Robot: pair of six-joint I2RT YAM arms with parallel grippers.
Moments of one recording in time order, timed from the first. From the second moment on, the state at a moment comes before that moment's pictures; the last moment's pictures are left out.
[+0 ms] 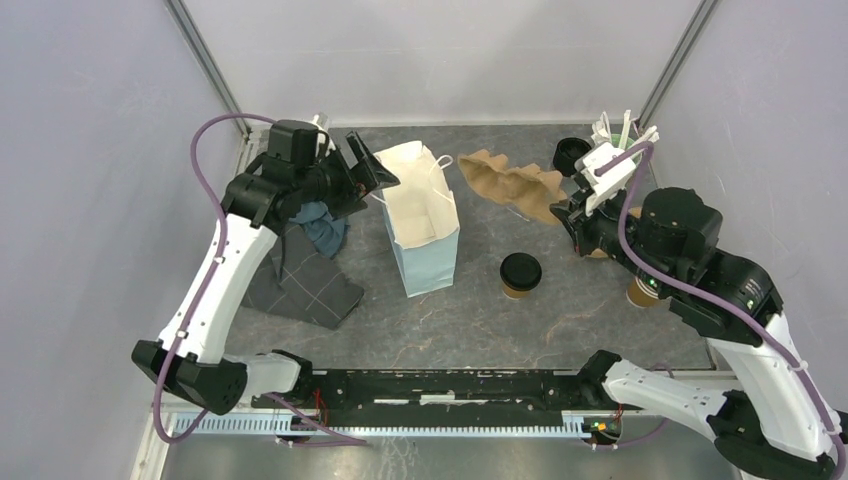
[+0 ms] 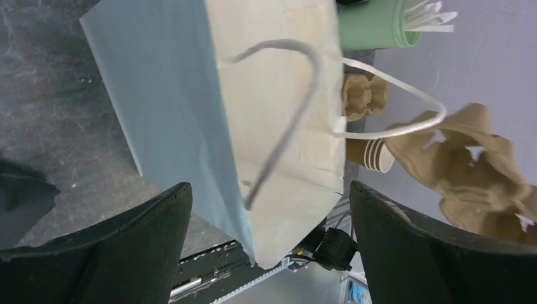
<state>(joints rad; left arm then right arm) -0.36 1.28 1.53 -0.88 0.28 -0.81 0.77 0.90 1.55 -0.92 0.20 -0.12</state>
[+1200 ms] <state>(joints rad) -0.61 1.58 1.76 -1.10 -0.37 -0.54 0.77 0.87 1.54 -0.87 0.17 -0.08</state>
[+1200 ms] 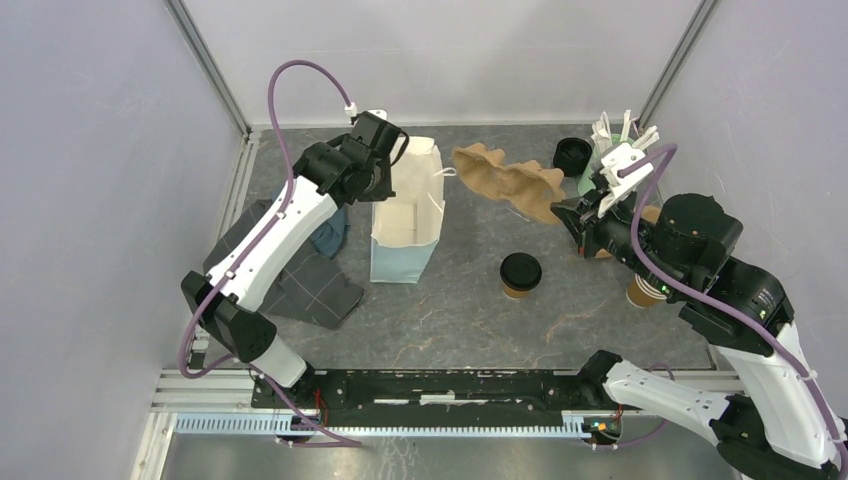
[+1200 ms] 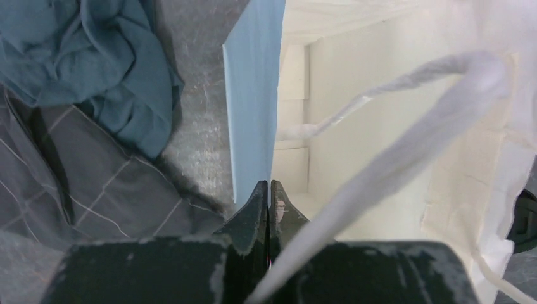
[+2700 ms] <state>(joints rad) -1.01 1.41 1.44 -0.70 -0.45 -0.16 0.77 0.88 1.58 -1.19 0.02 0.02</state>
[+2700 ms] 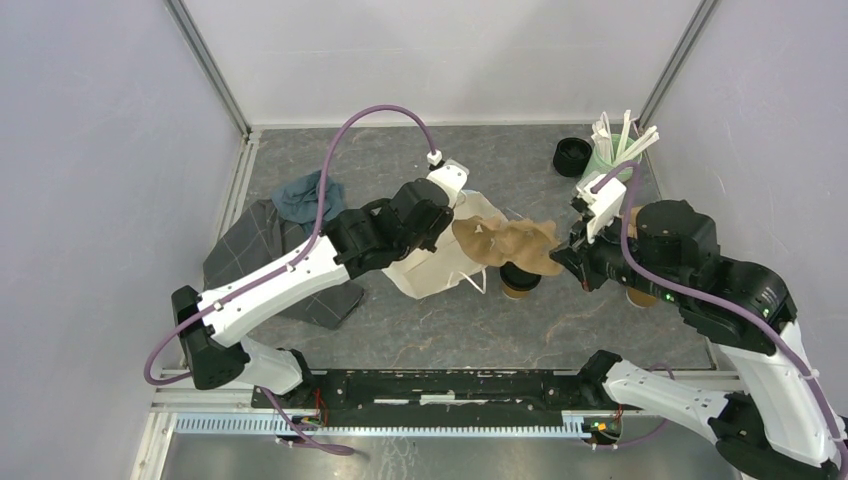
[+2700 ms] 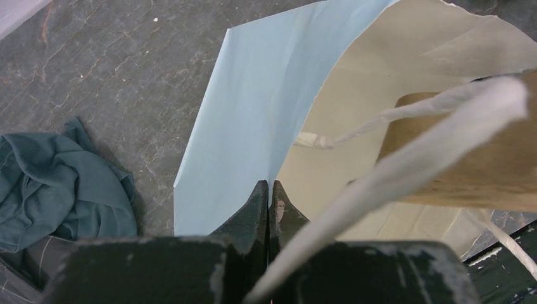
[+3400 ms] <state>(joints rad) -1.04 1.43 1.50 -0.72 -0.38 -0.16 0.77 1.07 1.58 -1.17 -0.10 0.04</state>
